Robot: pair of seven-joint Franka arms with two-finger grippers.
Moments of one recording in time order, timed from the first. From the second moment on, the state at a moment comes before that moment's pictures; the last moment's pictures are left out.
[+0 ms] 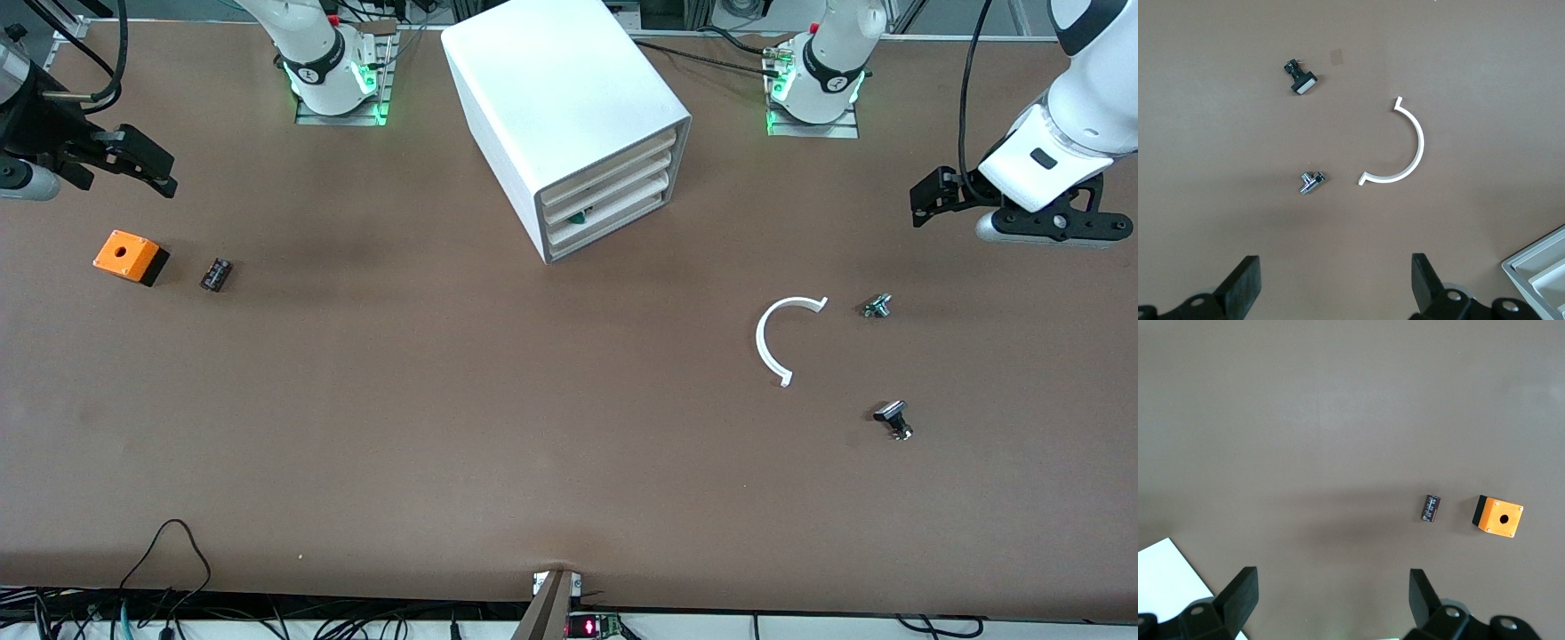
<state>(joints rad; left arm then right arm) 0.05 -0.07 -0.14 -1.78 0.04 1.67 -0.02 -0.01 -0.02 0.11 -1.53 -0.04 1.50 0.18</state>
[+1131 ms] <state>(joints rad) 0.05 -0.04 -0.15 -1.71 -0.33 1.30 0.13 0.01 0.08 0.12 -1.54 0.02 1.44 0.19</state>
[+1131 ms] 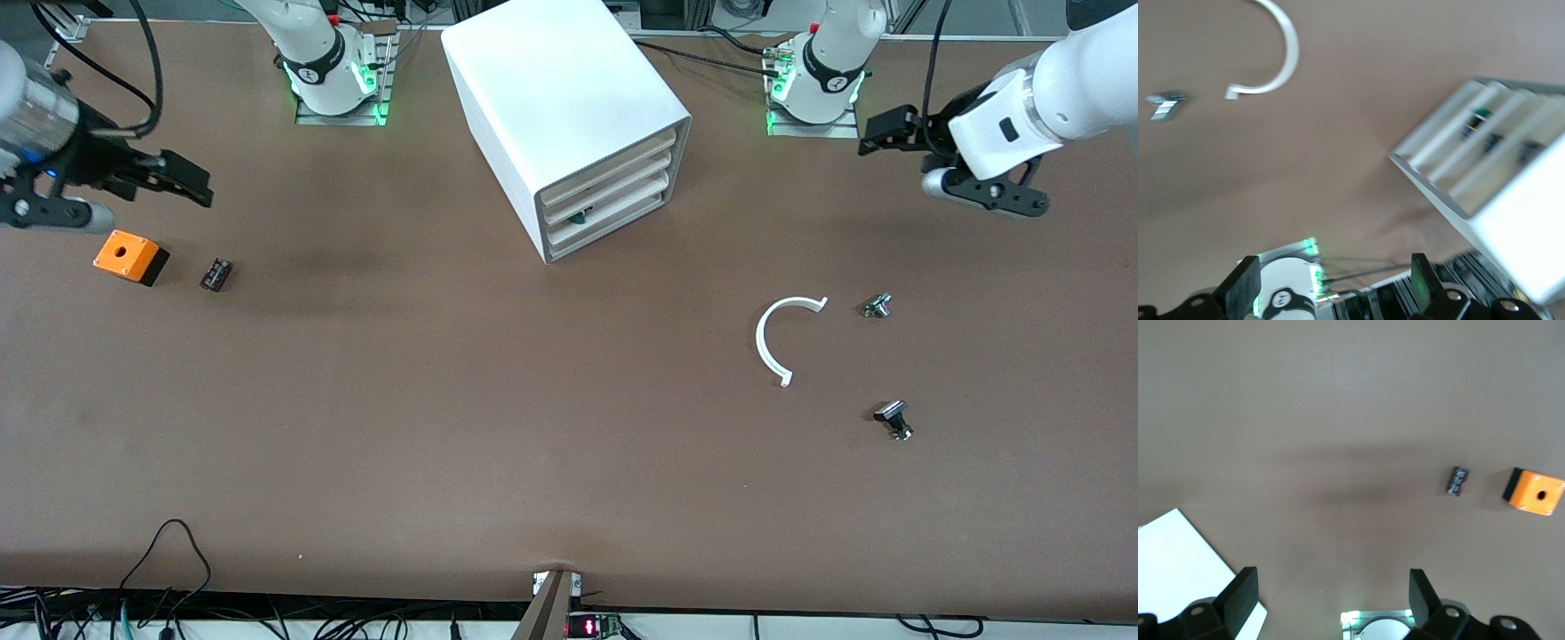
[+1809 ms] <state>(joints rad) 0.03 0.27 -0.15 -1.72 -0.78 1.25 0.40 0.11 0.19 0.12 -1.54 0.04 1.48 0.31</state>
